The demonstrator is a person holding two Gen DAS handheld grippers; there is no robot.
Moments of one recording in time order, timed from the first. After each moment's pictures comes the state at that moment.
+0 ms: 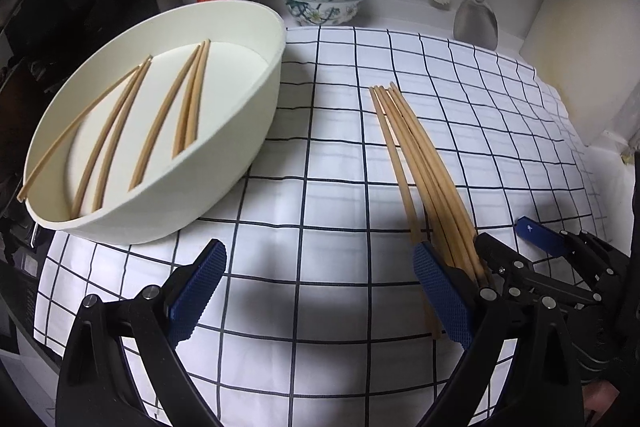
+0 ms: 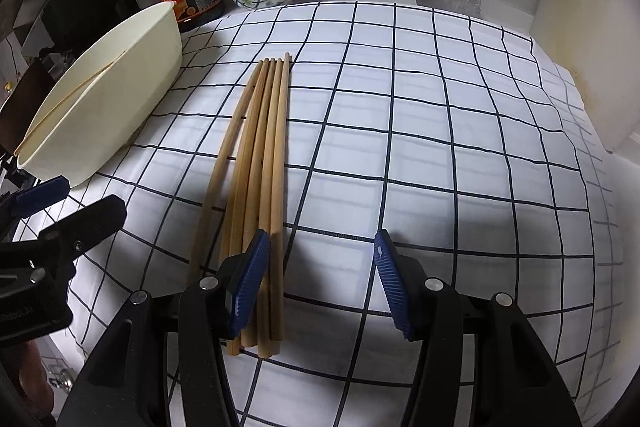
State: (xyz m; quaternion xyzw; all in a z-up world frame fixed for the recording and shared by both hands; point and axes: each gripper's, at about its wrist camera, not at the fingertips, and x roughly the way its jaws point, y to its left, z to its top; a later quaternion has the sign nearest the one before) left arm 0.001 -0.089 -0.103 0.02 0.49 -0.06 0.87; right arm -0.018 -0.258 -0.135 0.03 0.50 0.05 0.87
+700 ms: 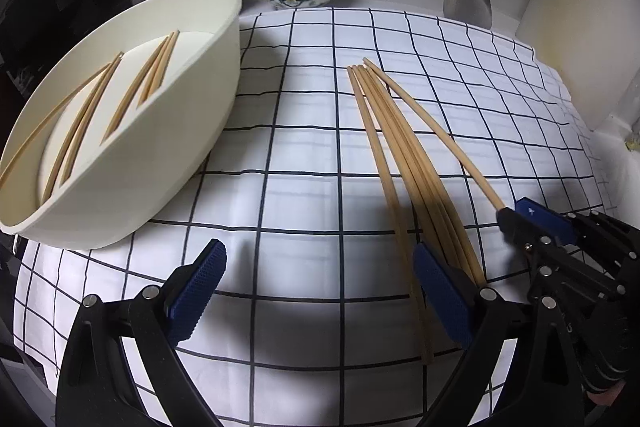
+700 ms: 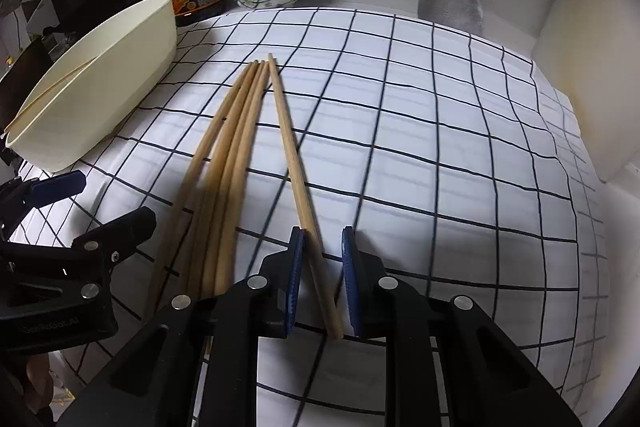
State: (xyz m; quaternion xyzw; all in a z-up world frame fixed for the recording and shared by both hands) left arm 0.011 -0.115 -0.129 0.03 0.49 -0.07 0.87; right arm -0.014 -0.269 -0.139 -0.01 0.48 0.05 0.88
